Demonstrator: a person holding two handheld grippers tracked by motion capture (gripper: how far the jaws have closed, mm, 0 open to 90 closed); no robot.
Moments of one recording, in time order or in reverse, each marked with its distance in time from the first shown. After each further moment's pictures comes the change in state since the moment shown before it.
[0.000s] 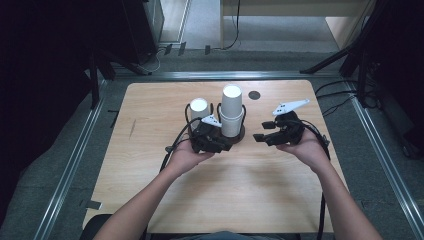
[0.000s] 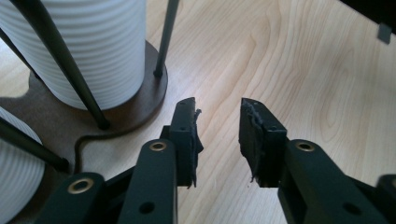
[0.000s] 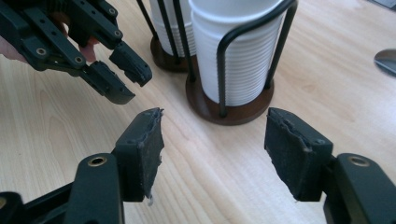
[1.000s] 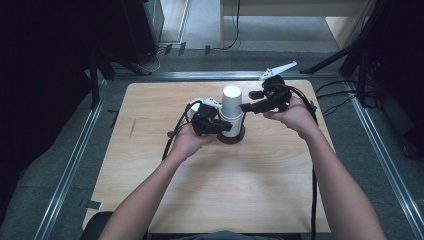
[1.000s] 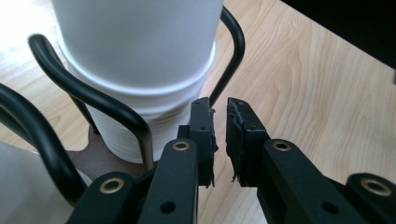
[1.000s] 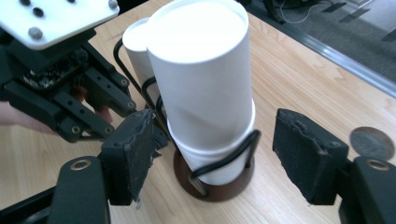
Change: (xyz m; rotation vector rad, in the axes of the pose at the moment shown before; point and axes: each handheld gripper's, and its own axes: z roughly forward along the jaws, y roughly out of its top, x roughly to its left) left arm 0.021 0.037 -0.008 -0.072 0.052 -0.017; right arm -0.022 0.091 0.010 -0.031 0.030 0.001
